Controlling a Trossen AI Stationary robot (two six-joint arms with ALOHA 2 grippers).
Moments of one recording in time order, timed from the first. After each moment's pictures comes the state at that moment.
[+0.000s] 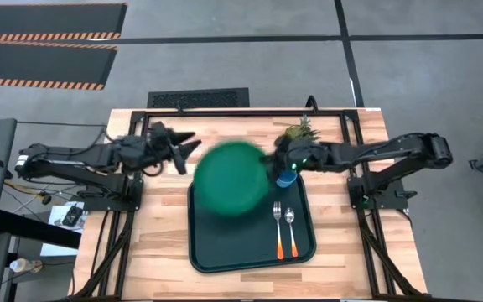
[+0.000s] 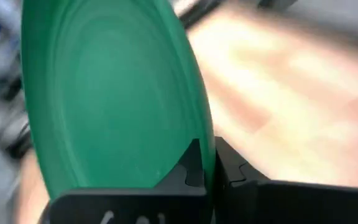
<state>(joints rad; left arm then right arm) -0.03 0.80 0.80 -0.15 -0.53 -0.38 0.00 1.34 0.93 -0.07 0.19 0.62</state>
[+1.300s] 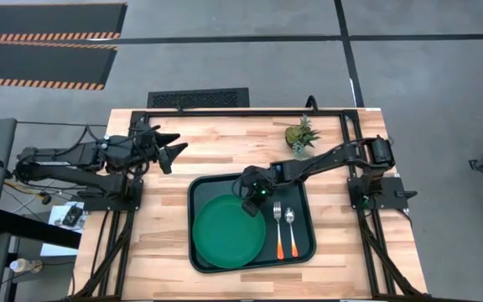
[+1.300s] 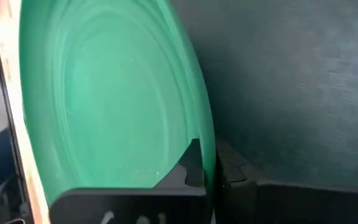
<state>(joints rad) -0.03 0.67 0.80 -0.40 -0.54 -0.52 0.03 1.87 1.16 -0.19 -0.25 0.67</state>
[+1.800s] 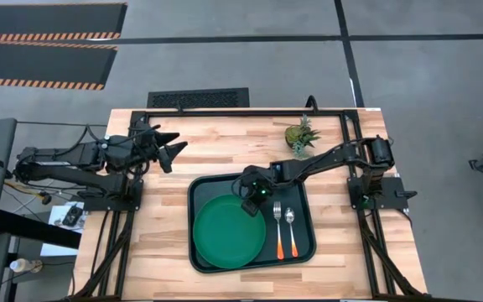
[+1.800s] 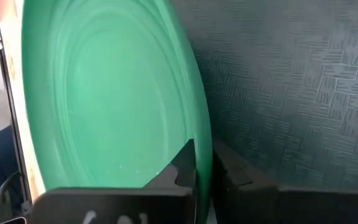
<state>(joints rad) -0.03 0.67 0.80 -0.40 -0.56 -0.52 0.02 1.87 1.16 -0.18 -0.26 0.65</state>
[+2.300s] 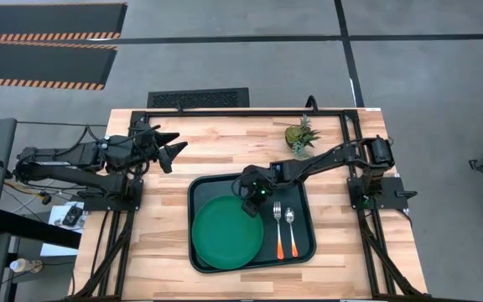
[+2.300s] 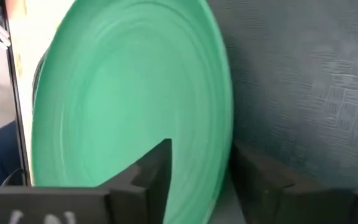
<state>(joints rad) -0.03 0.67 0.80 -0.40 -0.56 -0.51 0.03 1.87 1.16 -0.16 -0.26 0.62</state>
